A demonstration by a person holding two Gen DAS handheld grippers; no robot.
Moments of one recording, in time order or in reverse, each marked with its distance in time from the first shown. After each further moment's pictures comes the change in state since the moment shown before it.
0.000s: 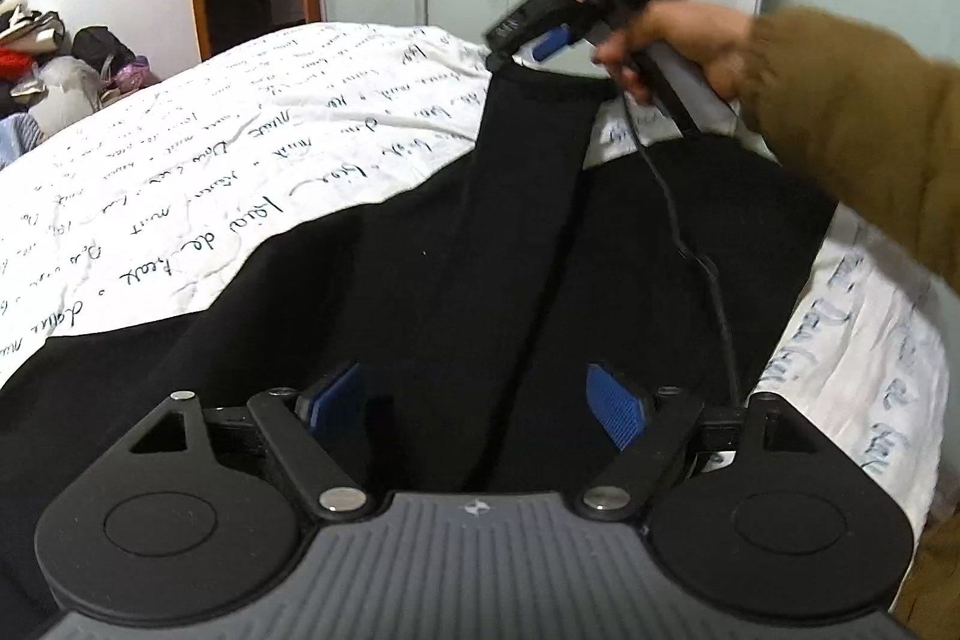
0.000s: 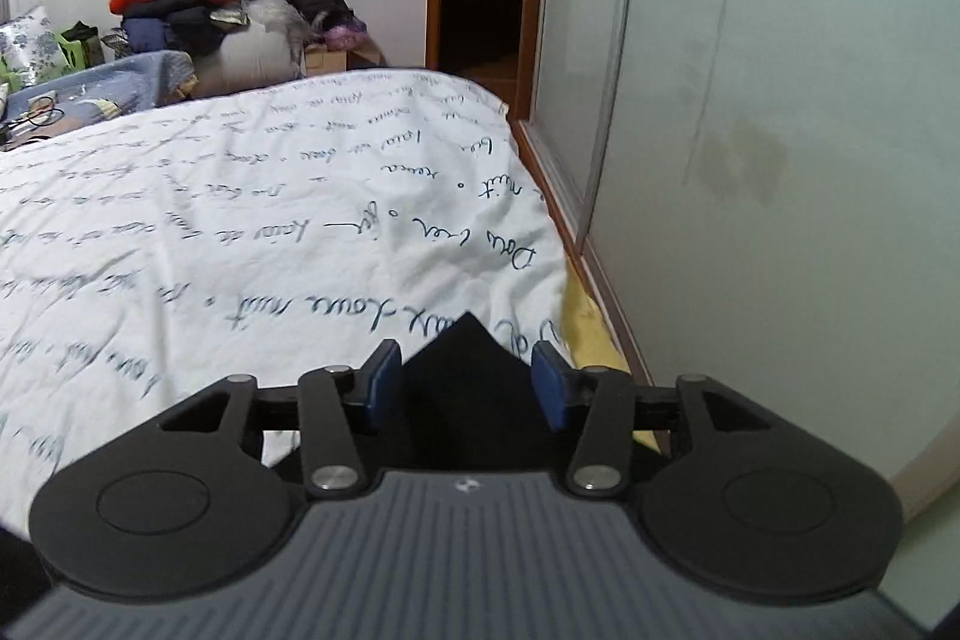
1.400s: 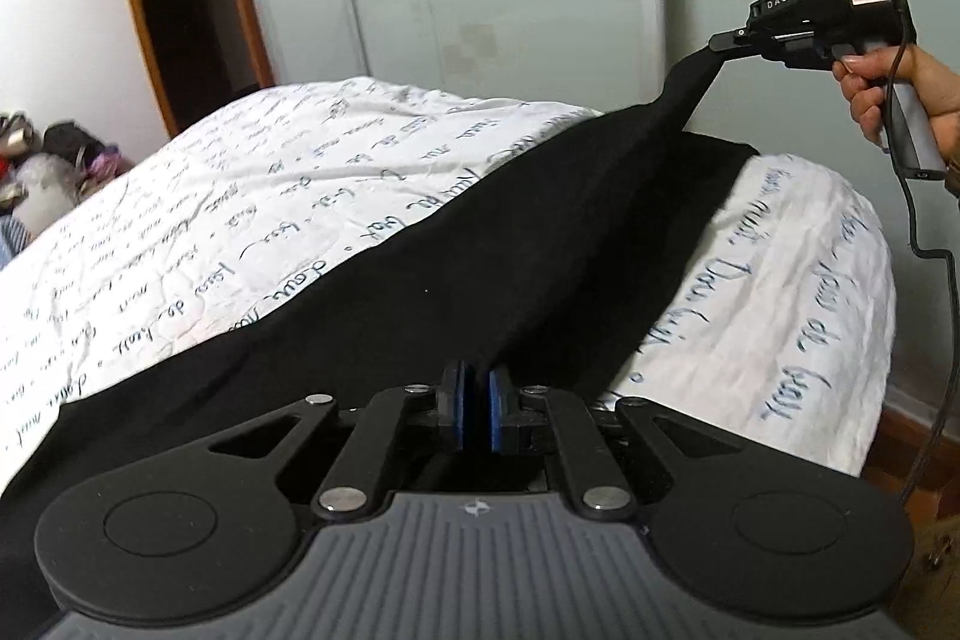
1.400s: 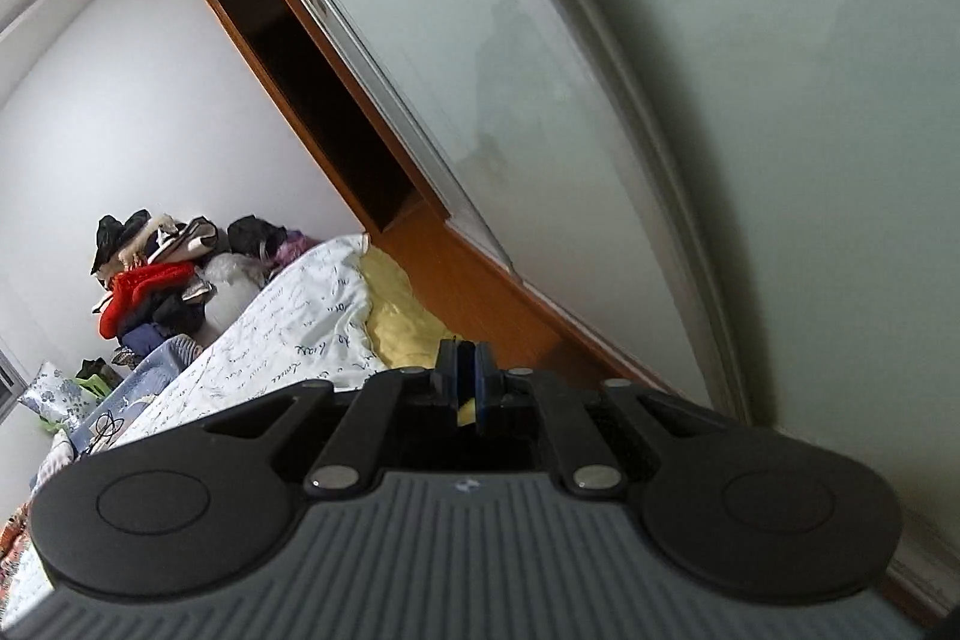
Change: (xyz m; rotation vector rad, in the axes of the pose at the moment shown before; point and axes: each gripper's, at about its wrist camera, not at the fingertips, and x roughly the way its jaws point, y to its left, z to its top) left arm -0.035 -0.053 -0.016 0.194 -0.069 0.000; right arm -0.215 -0.170 -0.171 0.649 -0.274 0.074
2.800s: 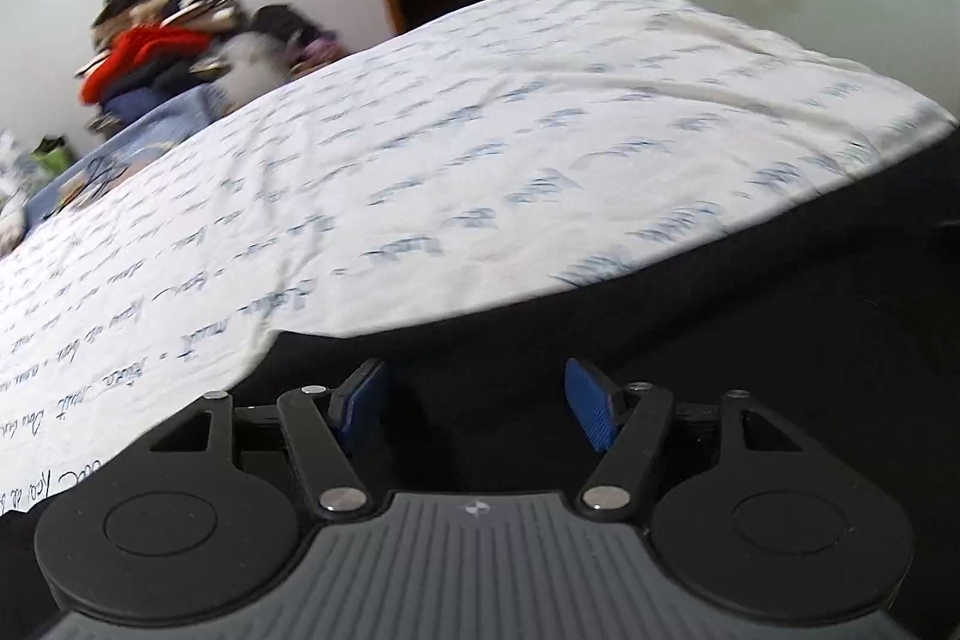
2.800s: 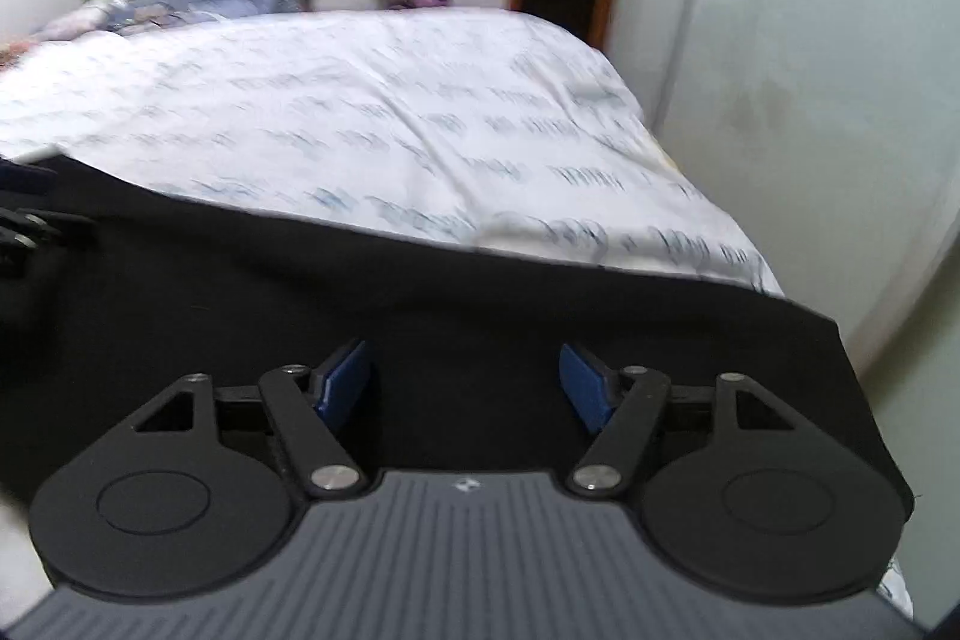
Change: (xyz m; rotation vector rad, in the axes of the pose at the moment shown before) left arm 0.070 0.121 -0.005 -0.285 0.165 0.423; right arm 0.083 0.190 -0.142 -0.760 0.319 0.021
